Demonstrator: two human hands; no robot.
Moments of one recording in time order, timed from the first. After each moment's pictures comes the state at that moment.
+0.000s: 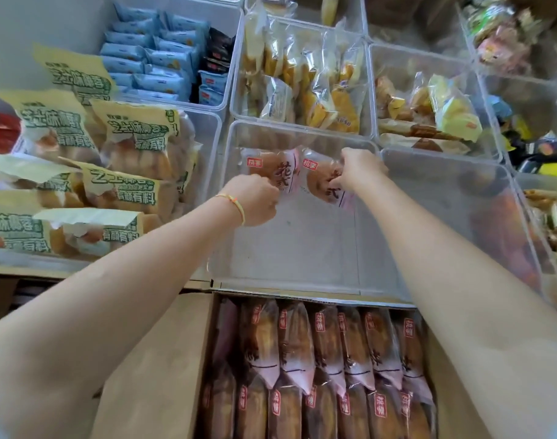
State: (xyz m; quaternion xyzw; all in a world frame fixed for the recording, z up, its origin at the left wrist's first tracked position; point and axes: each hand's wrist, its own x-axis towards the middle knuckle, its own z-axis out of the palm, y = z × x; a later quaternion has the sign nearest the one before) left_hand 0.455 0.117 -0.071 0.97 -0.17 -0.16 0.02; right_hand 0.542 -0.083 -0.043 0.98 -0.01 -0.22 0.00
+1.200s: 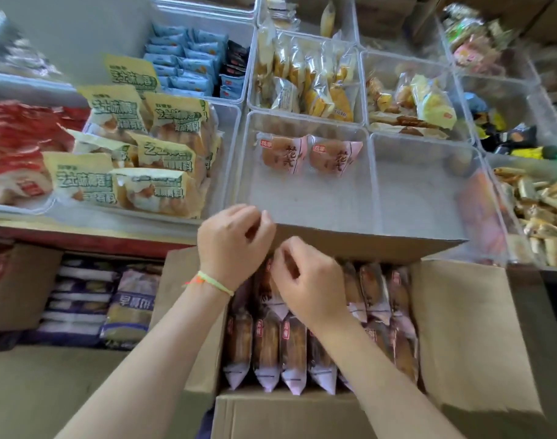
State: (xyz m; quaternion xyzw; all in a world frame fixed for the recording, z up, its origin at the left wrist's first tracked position) left_hand 0.246 0.110 0.008 0.91 0.00 0.27 0.31; right_hand 0.225 -0.038 0.014 0.90 0.21 0.08 -0.37
